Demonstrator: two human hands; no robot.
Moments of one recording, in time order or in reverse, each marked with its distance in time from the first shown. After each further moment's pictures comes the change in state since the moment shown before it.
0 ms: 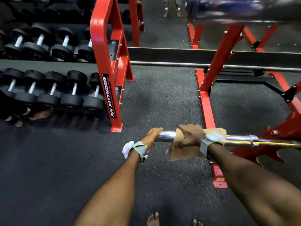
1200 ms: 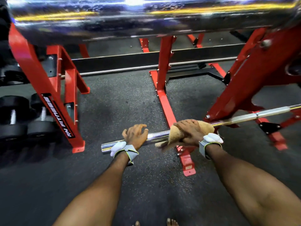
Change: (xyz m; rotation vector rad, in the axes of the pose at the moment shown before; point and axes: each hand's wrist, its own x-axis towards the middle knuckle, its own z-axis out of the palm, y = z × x) left_hand 0.028 0.044 0.159 0.951 0.263 0.485; right_hand -0.132 0.182 0.025 0.014 0.175 0.199
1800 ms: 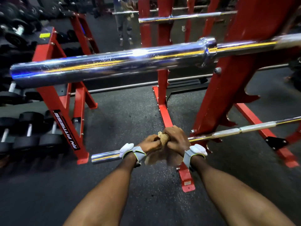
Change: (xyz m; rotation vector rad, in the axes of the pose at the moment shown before) left_hand -0.030 0.135 -0.004 -0.360 -0.454 0.173; right_hand -0.032 0.017 -0.048 0.456 0.478 -0.229
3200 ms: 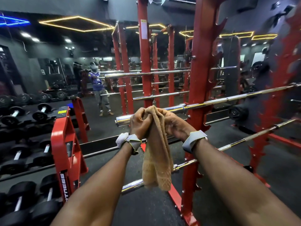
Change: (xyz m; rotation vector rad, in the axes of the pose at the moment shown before) left_hand -0.283 0.162 -0.177 -0.114 0.751 0.848; right_hand -0.003 -0.394 -0.183 1.315 0.079 0.058
